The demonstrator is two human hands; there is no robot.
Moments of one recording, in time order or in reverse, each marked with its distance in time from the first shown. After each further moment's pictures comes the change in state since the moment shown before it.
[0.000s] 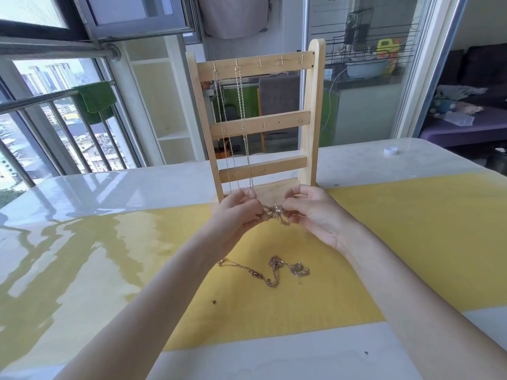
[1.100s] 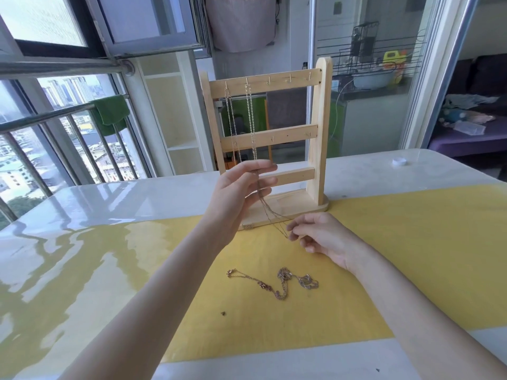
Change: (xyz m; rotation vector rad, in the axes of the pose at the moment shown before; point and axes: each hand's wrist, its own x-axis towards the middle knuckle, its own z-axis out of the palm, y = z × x) left_hand 0.001 0.042 0.007 0.039 0.085 0.287; right_hand 0.001 0.015 -0.008 -0.234 0.011 0.141
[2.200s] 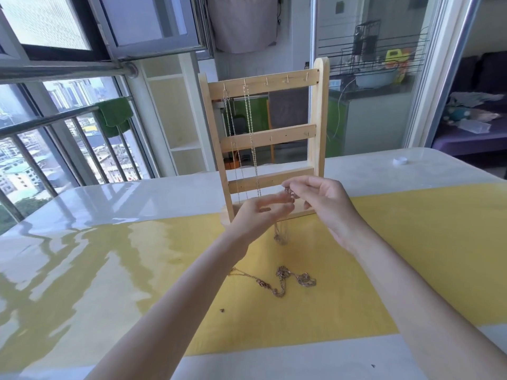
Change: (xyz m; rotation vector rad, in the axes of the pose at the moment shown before) left_hand -0.003 -0.037 0.010 0.499 -0.111 -0.153; right_hand -0.015 -0.035 -0.003 -0.025 0.057 -0.529
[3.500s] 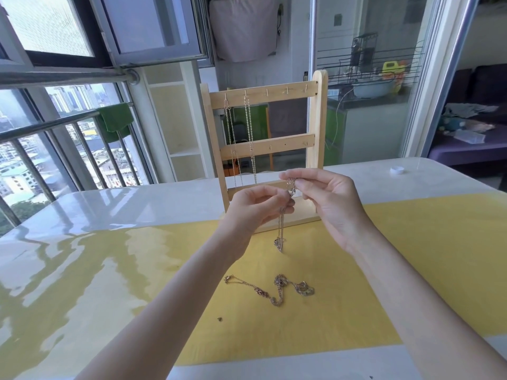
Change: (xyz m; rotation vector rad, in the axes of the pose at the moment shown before) left_hand -0.009 0.027 -0.007 -0.365 0.022 0.074; right_hand 0.001 -0.019 -0.003 0.199 0.060 -0.113
